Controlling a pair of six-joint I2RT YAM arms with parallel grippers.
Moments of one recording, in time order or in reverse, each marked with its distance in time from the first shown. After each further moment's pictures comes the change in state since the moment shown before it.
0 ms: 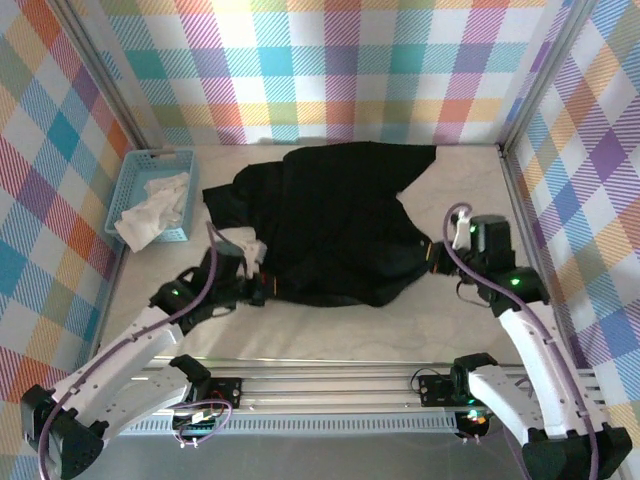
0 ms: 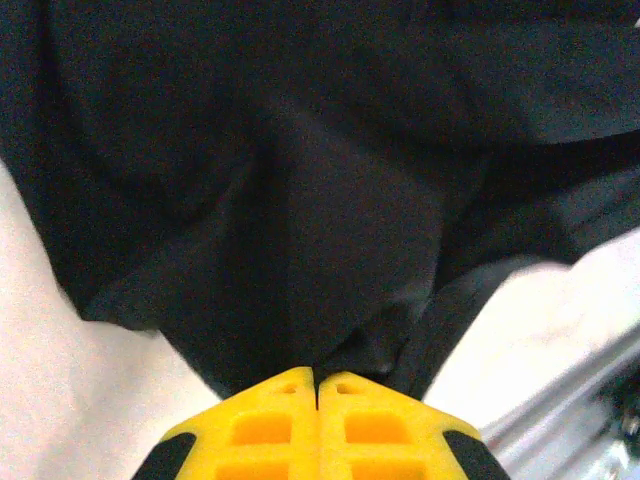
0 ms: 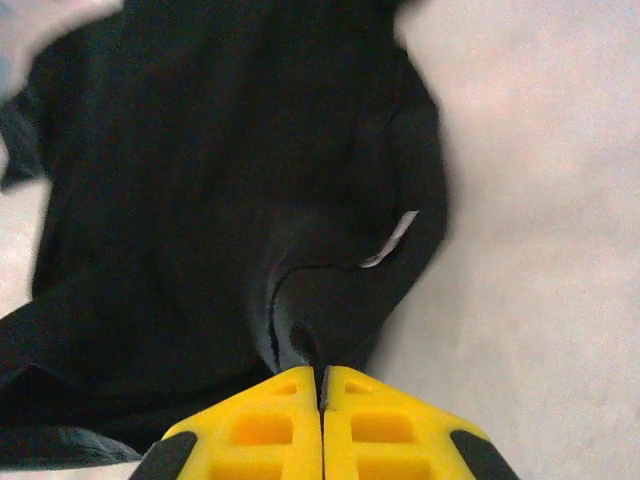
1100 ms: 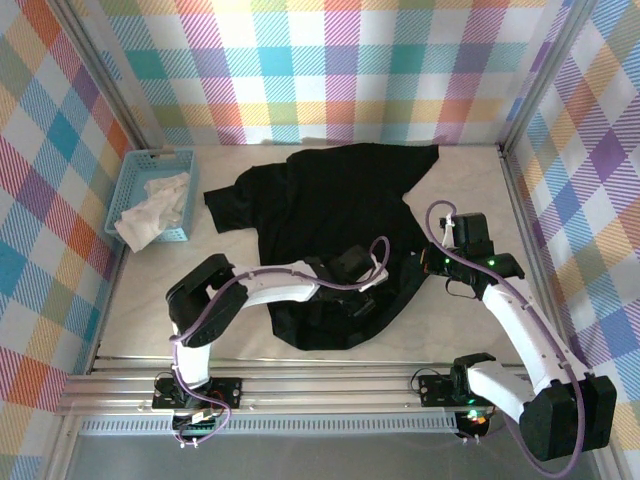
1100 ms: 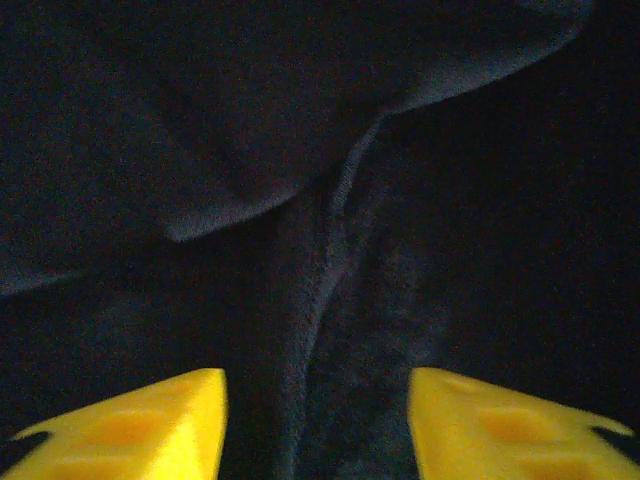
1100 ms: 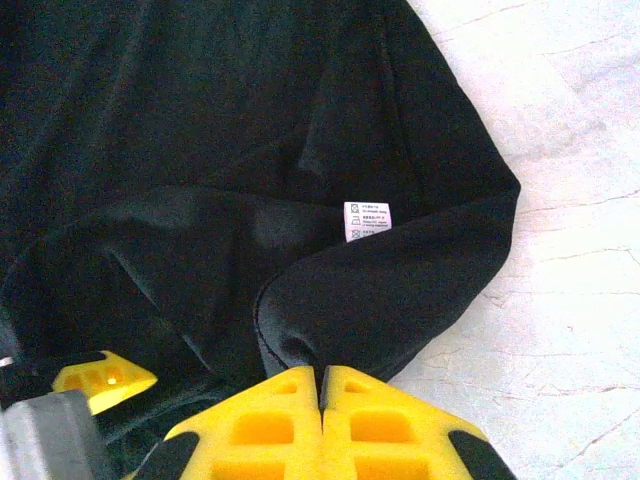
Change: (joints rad) left arm -0.397 1.038 0.524 0.304 -0.132 0.495; right arm 0.000 0.172 -0.037 0.099 0.056 0.015
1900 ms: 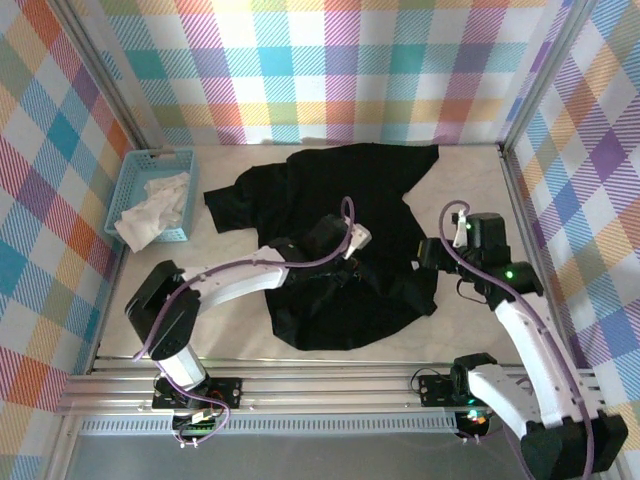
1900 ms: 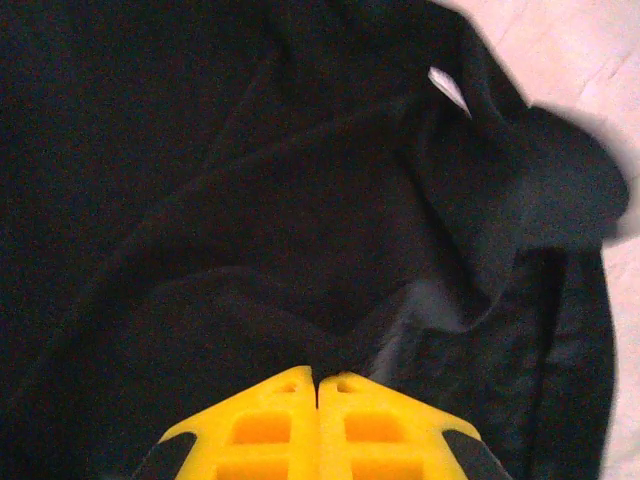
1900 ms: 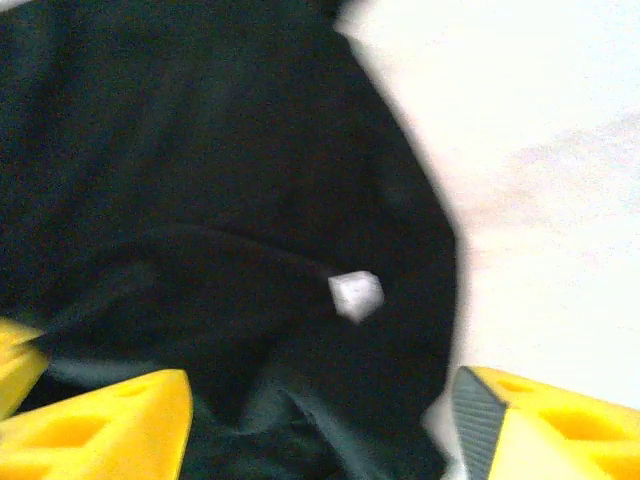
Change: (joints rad) left arm 0.116 -0.241 -0.018 0.010 0.027 -0.140; right arm -0.001 -0.154 0.071 -0.073 -0.015 -0.083
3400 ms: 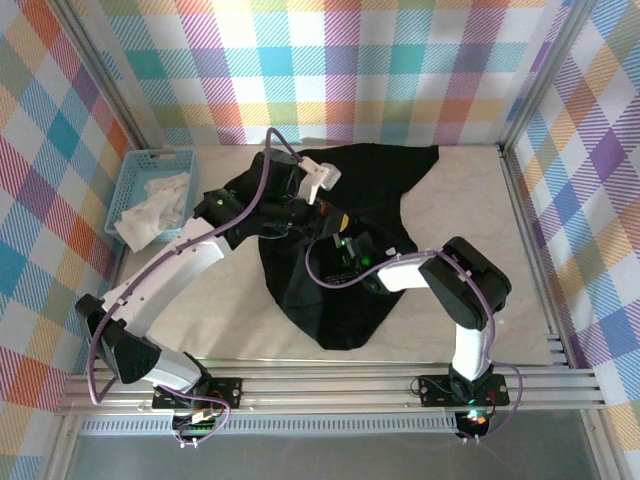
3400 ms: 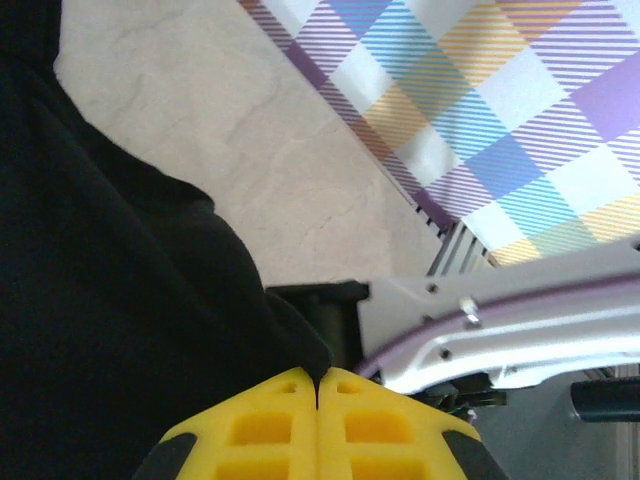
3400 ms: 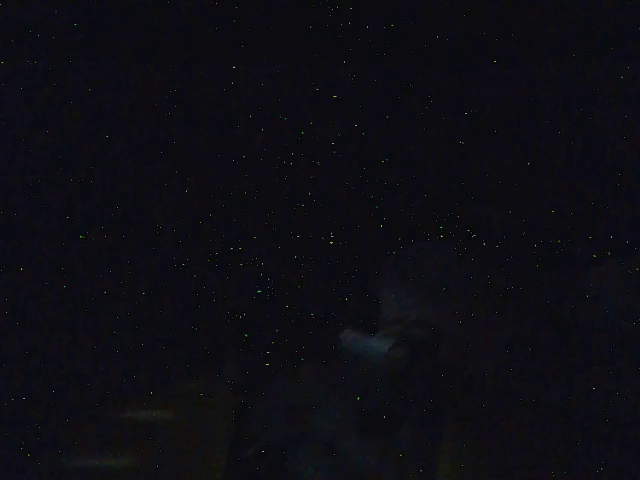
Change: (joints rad) left arm 0.192 -0.211 0.389 -0.395 0.462 -0.182; right arm 0.519 1.027 -0.001 1.252 0.357 -0.253
